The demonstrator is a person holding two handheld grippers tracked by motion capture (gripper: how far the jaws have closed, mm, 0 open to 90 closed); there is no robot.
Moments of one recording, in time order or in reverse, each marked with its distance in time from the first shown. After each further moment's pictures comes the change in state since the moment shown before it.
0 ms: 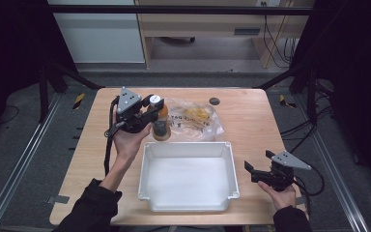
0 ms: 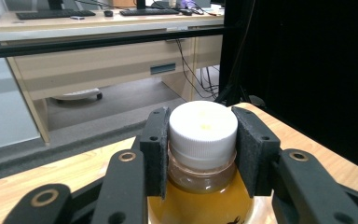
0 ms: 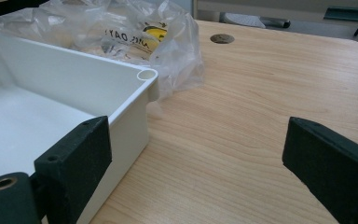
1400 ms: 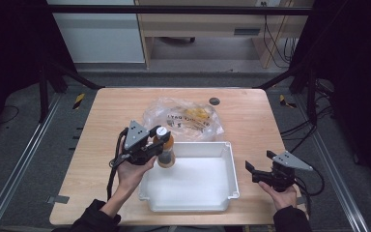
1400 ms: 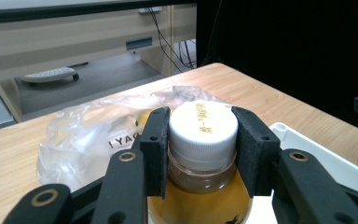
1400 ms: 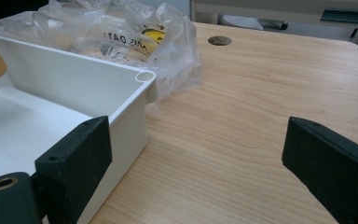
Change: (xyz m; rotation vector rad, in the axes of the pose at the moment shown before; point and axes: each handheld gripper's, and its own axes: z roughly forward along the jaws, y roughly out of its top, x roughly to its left) left arm -0.034 -0.064 -0.025 0.088 -0.080 0.038; right arm -0.001 0.000 -0.003 -0.007 -0.006 0.004
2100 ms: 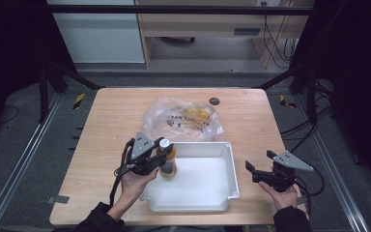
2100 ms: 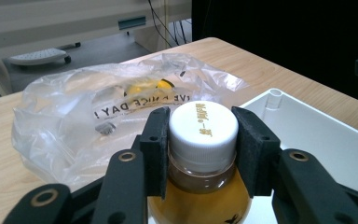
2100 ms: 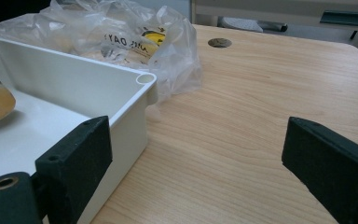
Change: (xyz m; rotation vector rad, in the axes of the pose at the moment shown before) left arm -0.010 -0.029 0.006 0.068 -0.017 0.004; right arm 0.000 0.001 -0.001 -0.006 0.000 0.000
